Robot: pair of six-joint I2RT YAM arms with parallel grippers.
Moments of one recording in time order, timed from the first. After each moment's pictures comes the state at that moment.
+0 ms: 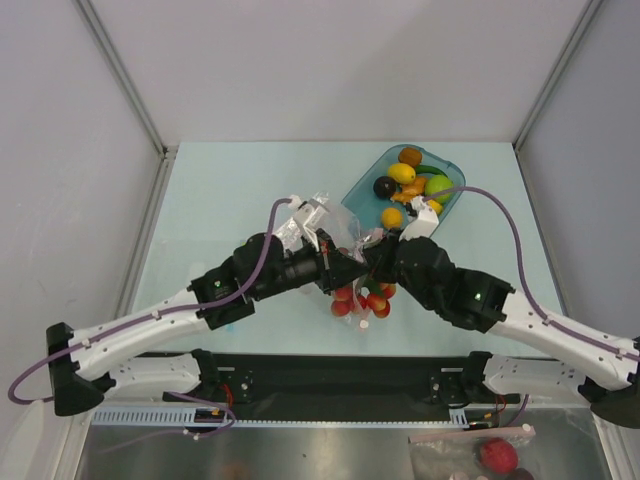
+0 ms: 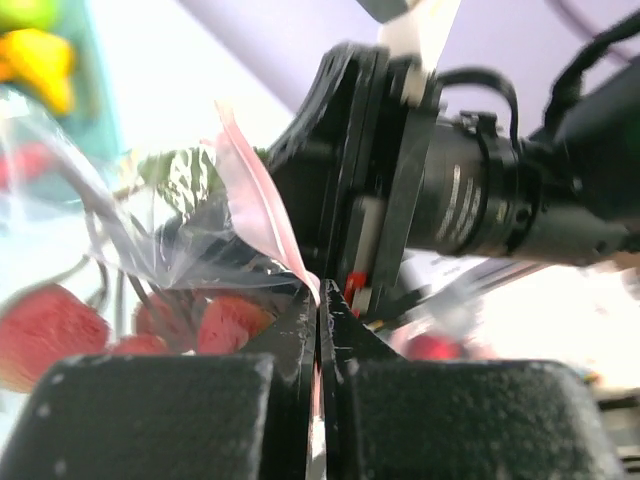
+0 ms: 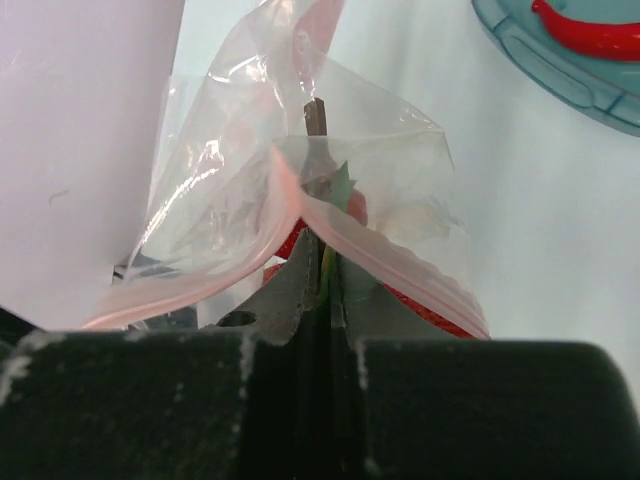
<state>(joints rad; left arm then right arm) -1.09 1.06 1.00 -0.07 0.07 -0.59 1.06 0.98 0.98 -0.41 0.51 0.88</state>
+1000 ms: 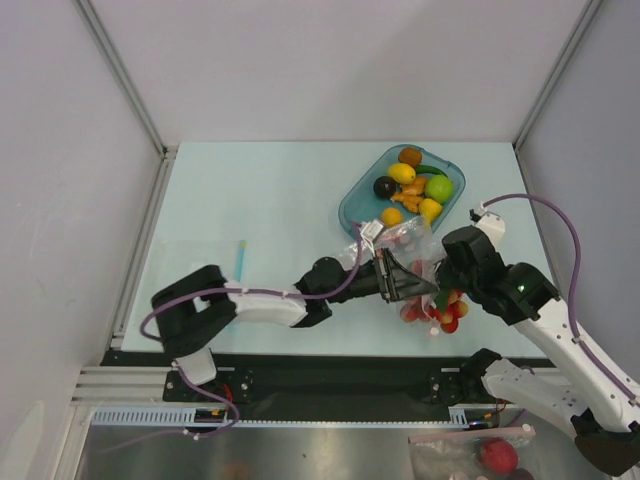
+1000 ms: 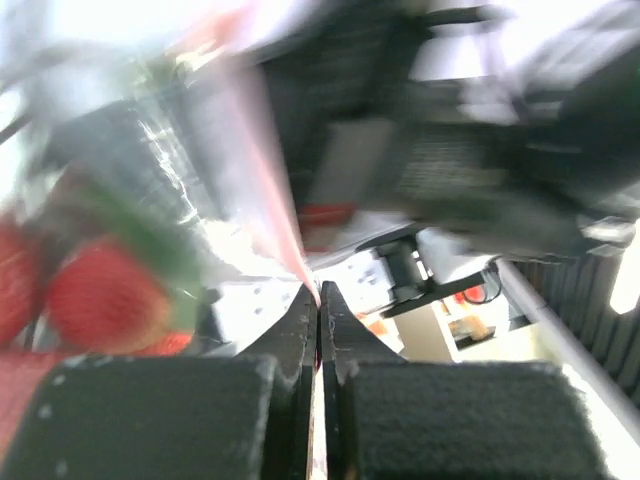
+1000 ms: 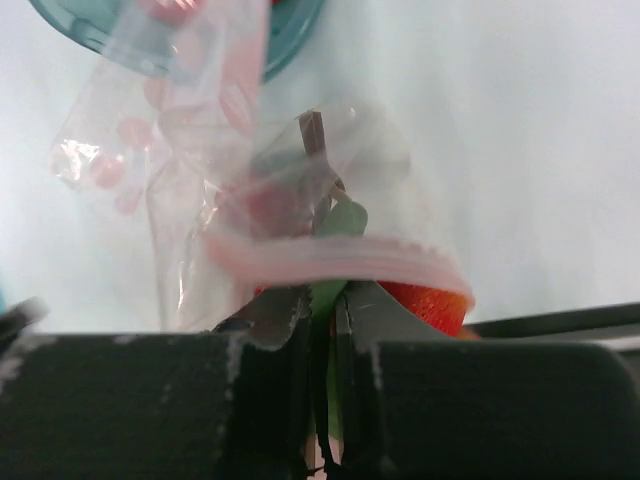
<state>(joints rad) -1.14 1.79 0.86 1.20 0.32 -1.40 0.67 0.86 1.05 -1.06 0.50 0.83</state>
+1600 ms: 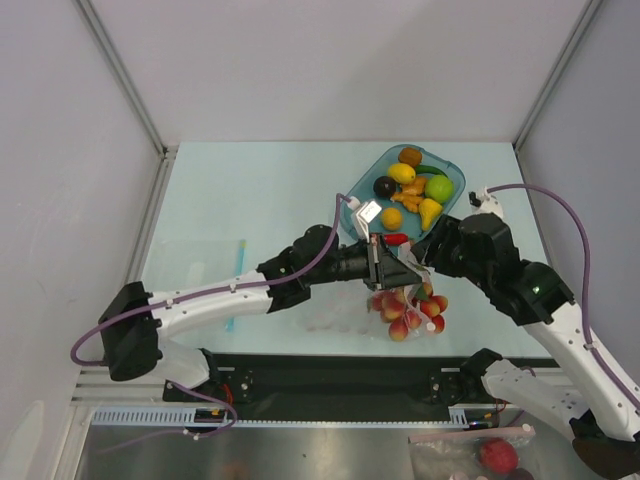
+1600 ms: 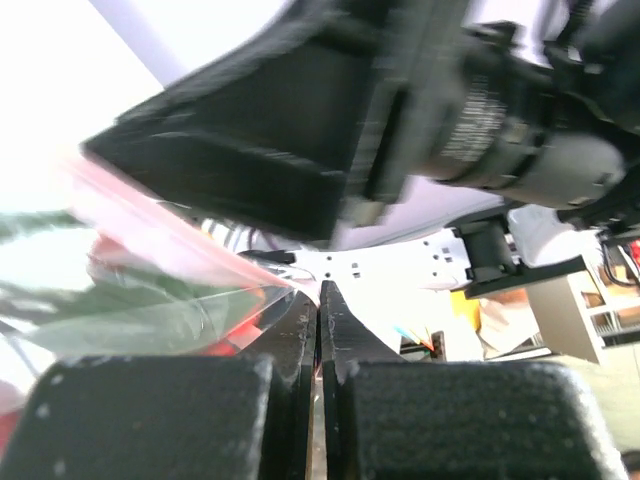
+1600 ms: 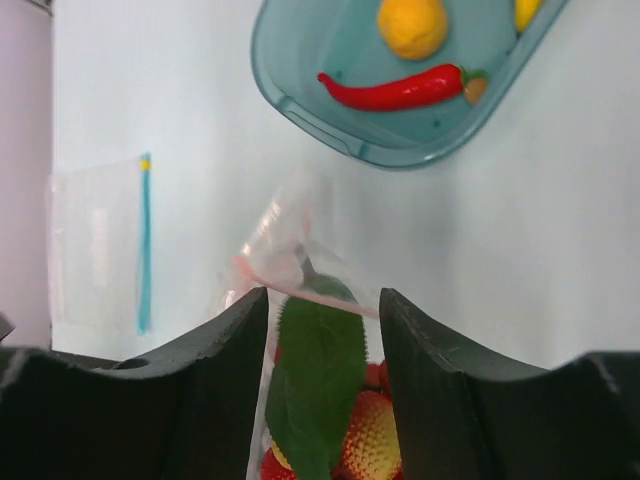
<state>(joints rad) -1.10 1.43 1.04 0.37 0.33 -0.98 0.60 0.84 1.10 -0.86 0.23 0.76</state>
